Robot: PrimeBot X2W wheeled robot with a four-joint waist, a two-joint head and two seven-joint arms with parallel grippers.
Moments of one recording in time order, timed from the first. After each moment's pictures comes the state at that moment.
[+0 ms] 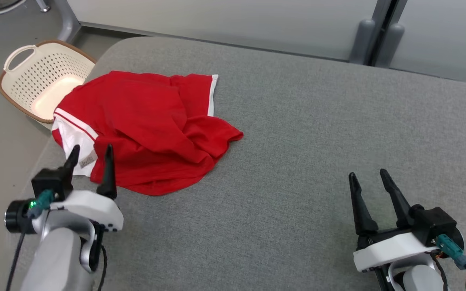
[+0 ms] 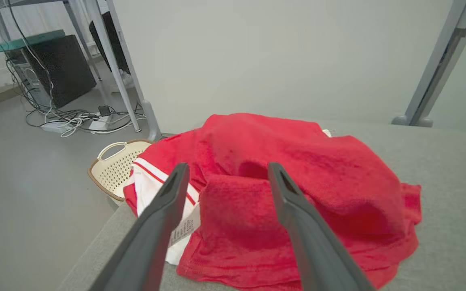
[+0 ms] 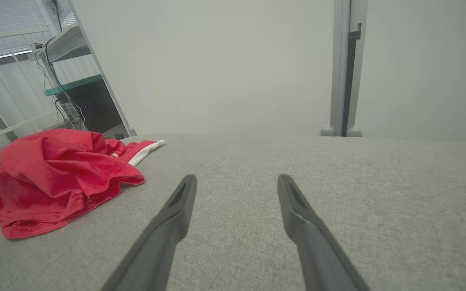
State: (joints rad) left arm -0.31 0.10 -0.02 0.49 -0.18 -0.02 -0.23; right arm -0.14 -0.06 0.16 0.32 0.19 0.13 -0.26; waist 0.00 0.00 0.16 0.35
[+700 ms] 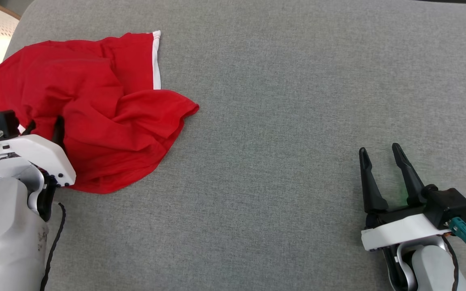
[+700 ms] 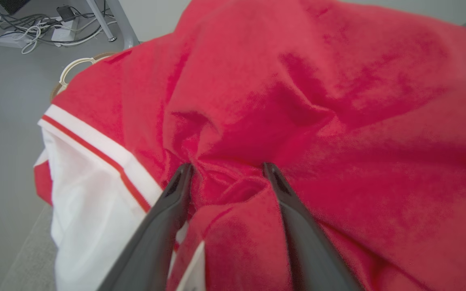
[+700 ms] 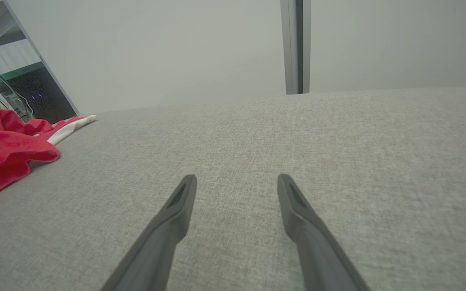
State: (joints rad) left arm -0.72 0.24 0.01 0.95 -0.27 -0.09 -0.01; right arm -0.21 -0.07 0.11 0.27 0.16 0.13 -0.26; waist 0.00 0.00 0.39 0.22
